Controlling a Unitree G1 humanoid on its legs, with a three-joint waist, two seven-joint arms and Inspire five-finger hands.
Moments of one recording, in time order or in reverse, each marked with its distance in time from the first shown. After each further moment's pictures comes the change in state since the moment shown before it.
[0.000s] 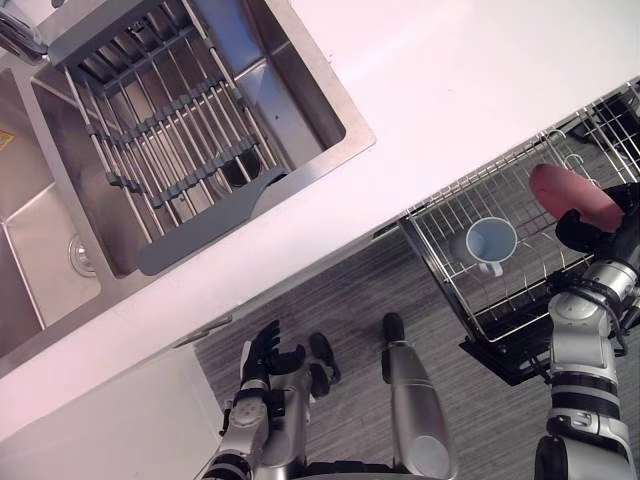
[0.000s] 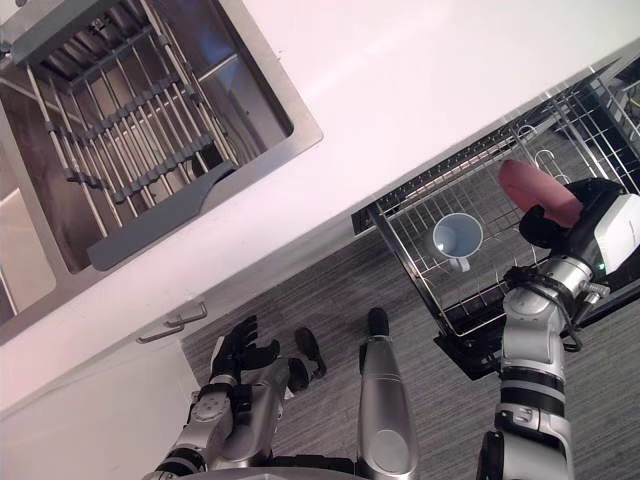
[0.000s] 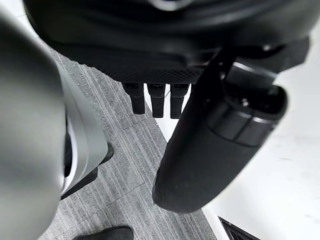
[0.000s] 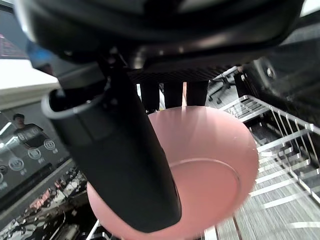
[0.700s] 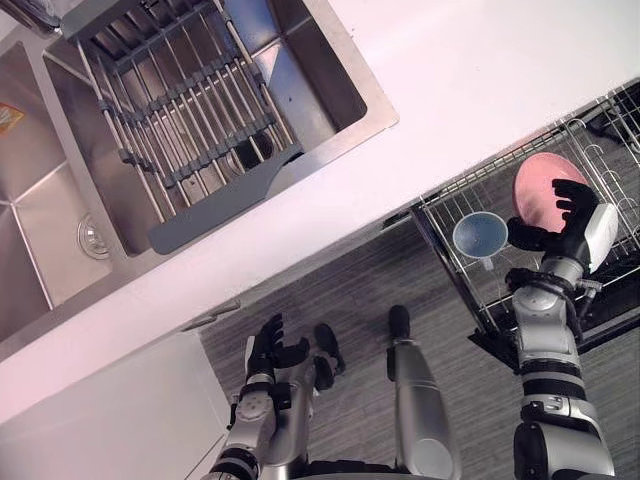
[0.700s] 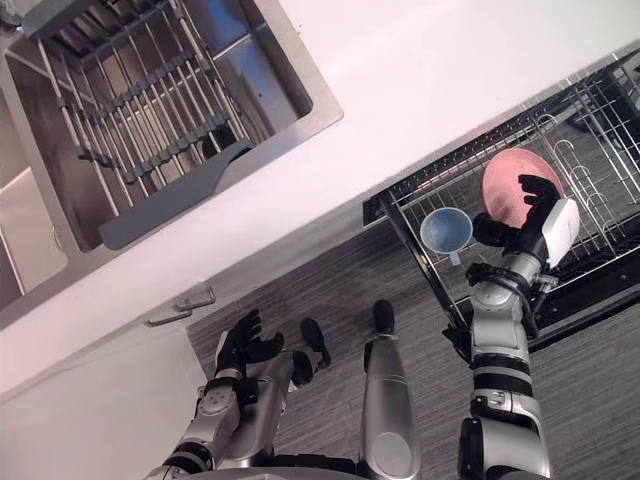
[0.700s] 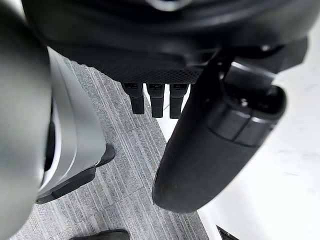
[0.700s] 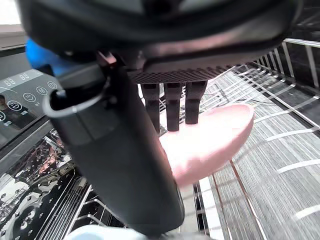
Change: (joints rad) left arm -0.024 -0.032 0.028 -0.003 -0.018 0.005 0.020; right arm -0.029 0.104 0.069 0.042 0.079 -0.003 0.036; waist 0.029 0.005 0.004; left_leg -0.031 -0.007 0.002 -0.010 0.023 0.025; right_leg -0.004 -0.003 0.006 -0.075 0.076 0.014
